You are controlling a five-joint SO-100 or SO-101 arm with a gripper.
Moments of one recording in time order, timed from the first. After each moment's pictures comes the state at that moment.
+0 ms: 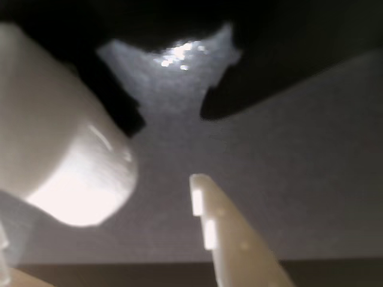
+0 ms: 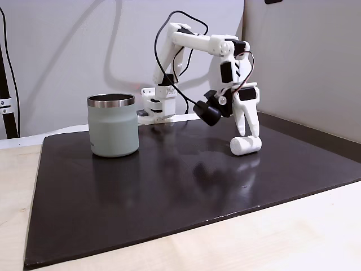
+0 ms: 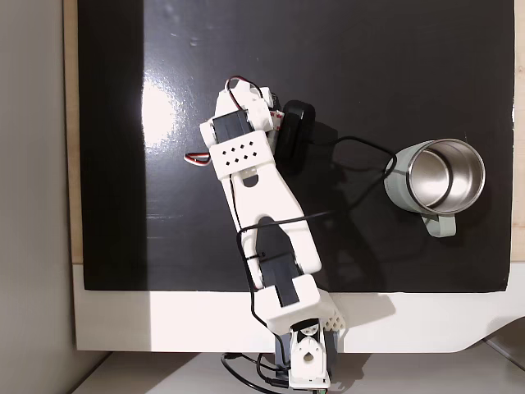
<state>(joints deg) -19.2 63.0 74.3 66.1 31.6</state>
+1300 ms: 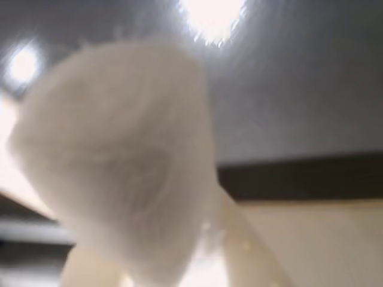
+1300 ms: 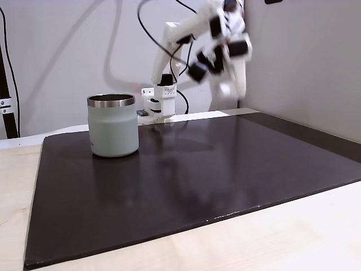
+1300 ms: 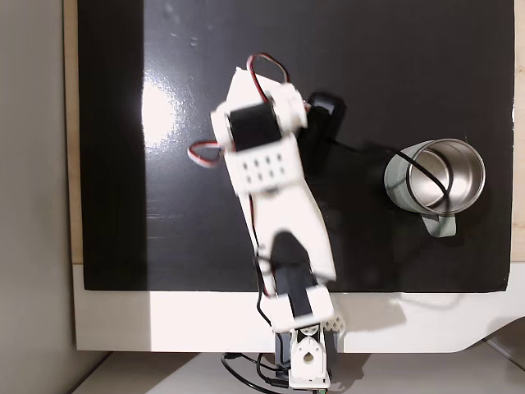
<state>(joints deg) -13.8 71.8 47.2 92.9 33.5</state>
